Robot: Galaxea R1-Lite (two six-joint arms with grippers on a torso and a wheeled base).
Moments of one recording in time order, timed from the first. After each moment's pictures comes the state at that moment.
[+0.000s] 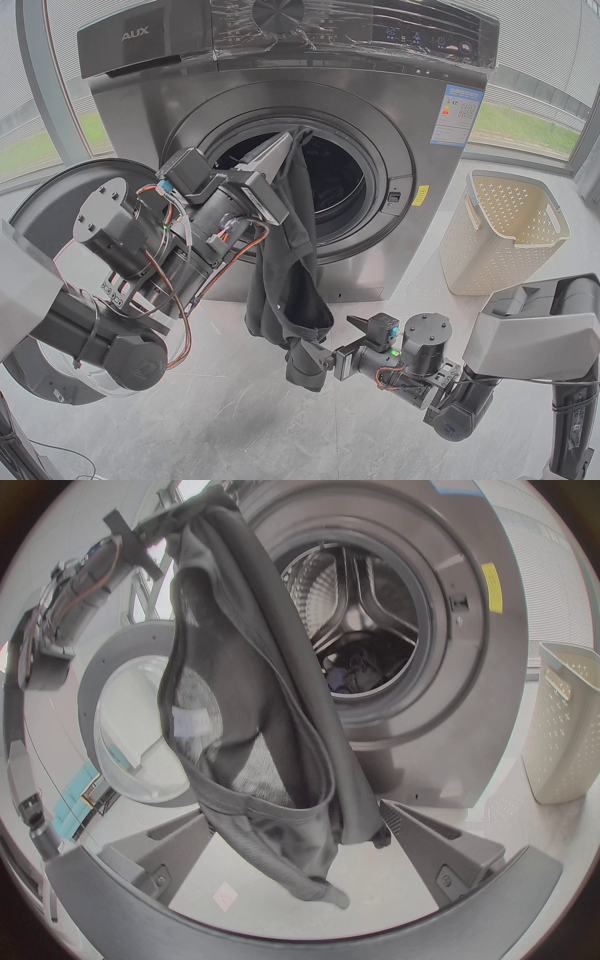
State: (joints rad) left arm -0.63 1.89 -0.88 -1.55 -0.08 -0.24; right arm 0.70 2.30 -0.65 -1.54 -0.03 0.15
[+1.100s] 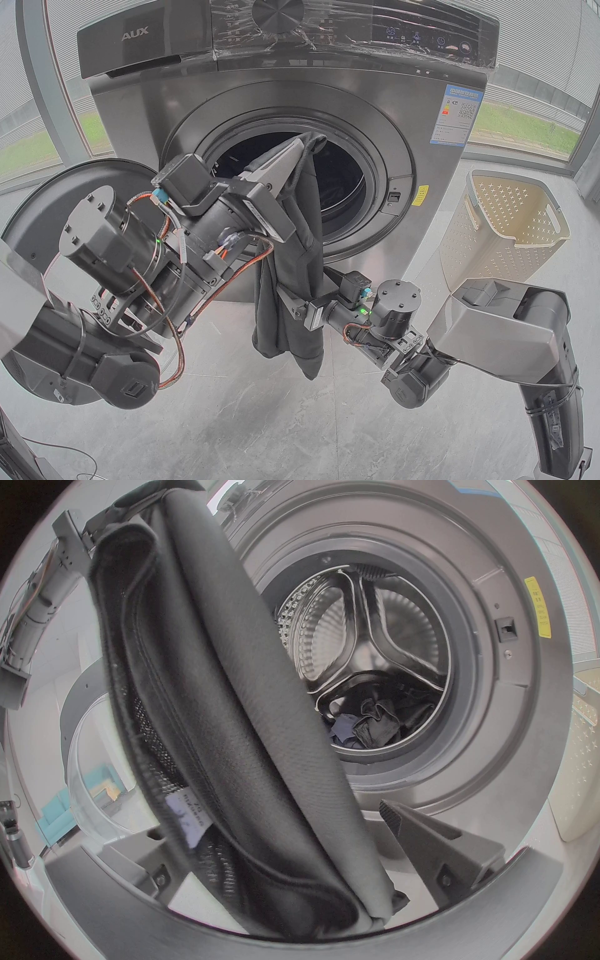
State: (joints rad) left arm -0.68 1.83 -0.81 -1.55 -0.08 -0.24; right arm 0.66 2.47 -1.09 -1.52 0.01 0.12
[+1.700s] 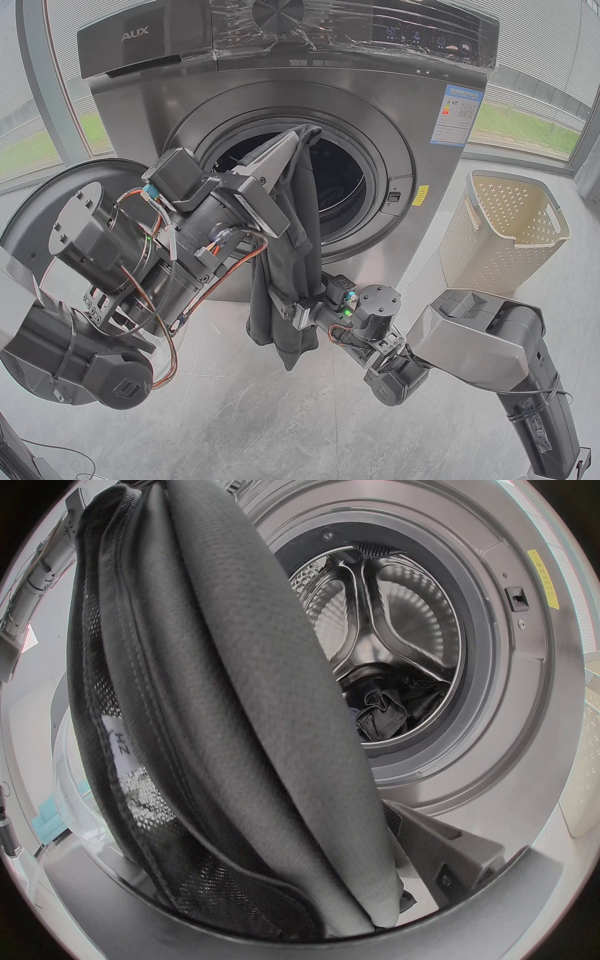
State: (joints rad) left arm -0.68 1.81 -0.80 -1.55 -0.08 -0.24; right arm 0.66 2.59 -1.26 -1.49 0.00 0.11
